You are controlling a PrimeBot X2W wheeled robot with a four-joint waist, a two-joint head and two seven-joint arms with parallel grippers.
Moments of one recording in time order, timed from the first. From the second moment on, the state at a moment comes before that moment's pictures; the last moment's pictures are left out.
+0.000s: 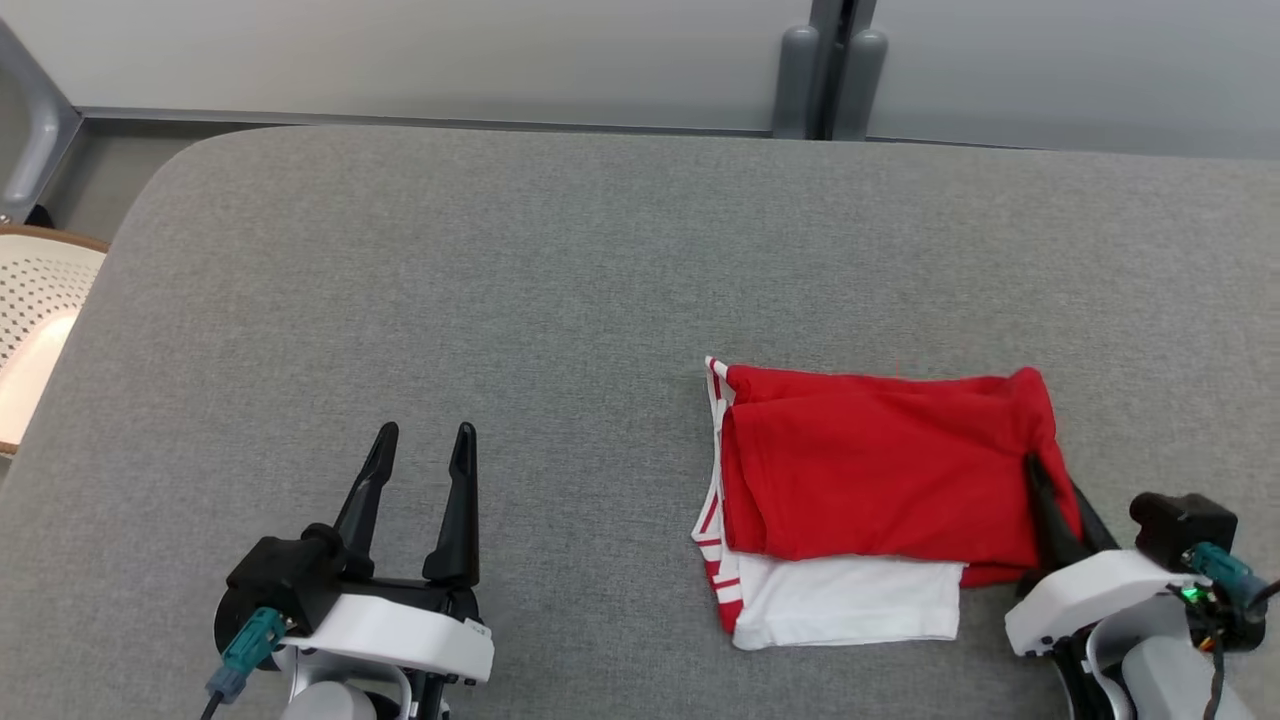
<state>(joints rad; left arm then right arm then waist) -0.10 0.05 -0.21 0.17 -0.37 -0.02 -0.26 -0.28 -0.15 0.12 0.67 0.36 0.13 -0.23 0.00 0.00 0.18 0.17</state>
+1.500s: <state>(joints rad) -0.36 0.04 -0.21 0.13 -0.18 -0.12 -0.27 -0.84 -0.62 0.00 0.99 0.11 0.13 -0.23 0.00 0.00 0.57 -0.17</state>
